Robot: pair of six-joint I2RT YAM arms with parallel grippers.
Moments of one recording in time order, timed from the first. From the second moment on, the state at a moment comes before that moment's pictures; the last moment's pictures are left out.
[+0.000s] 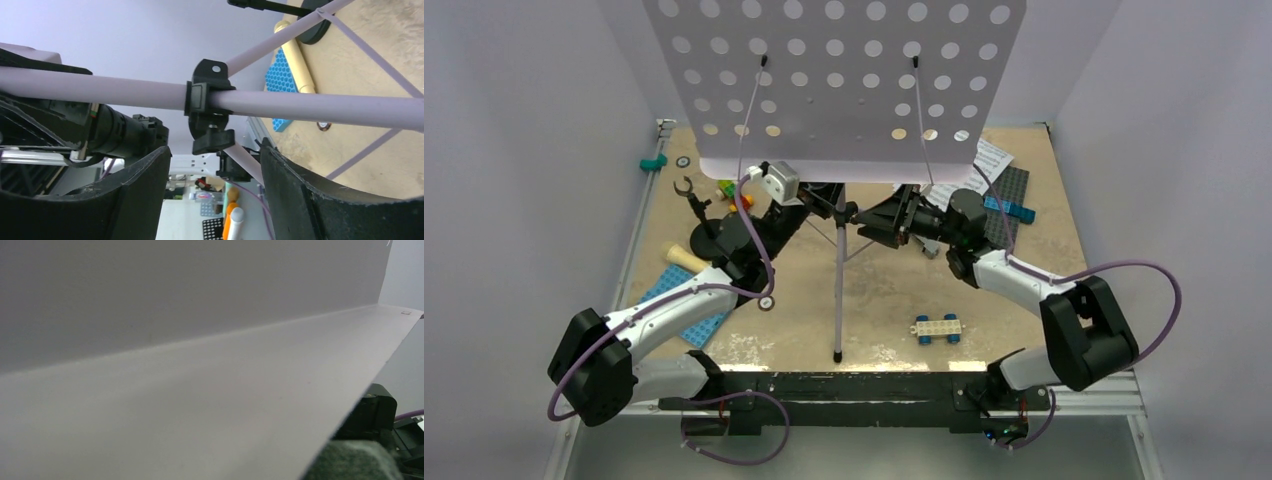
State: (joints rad) left arm -0.73 1.22 0.77 0.93 0.05 -0.07; right arm 0.43 1.40 0.68 0.71 -0.76 1.37
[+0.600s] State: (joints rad) left arm -0.74 1.22 0.76 0.95 0.03 -0.04; right arm 0.43 1.49 0.79 0.66 -0.83 1.42
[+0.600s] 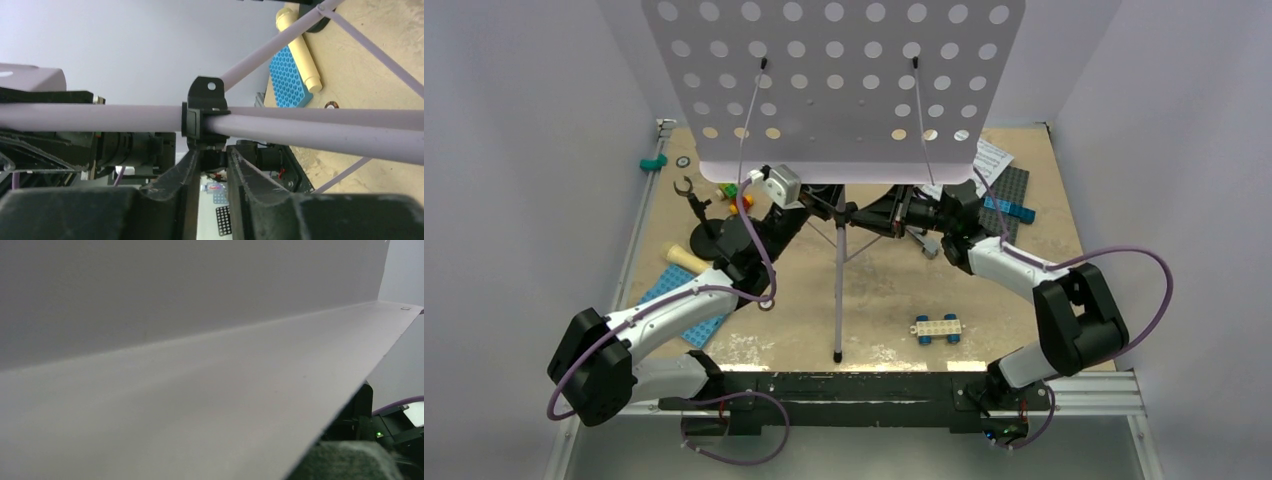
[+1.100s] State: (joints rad) left arm -0.74 1.21 0.75 0.95 0.03 -0.04; right arm 0.51 1.35 0.94 0.19 -0.64 0.74
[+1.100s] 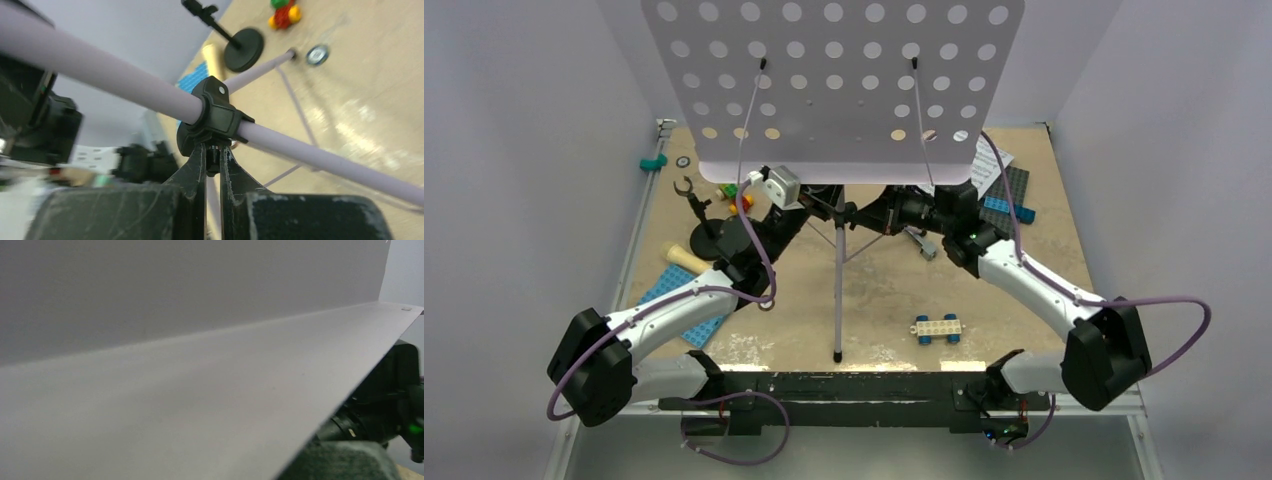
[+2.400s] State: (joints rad) left arm -0.77 1.24 0.74 0.99 0.03 -0.07; right arm 0.94 0.78 0.40 0.37 0.25 0.08
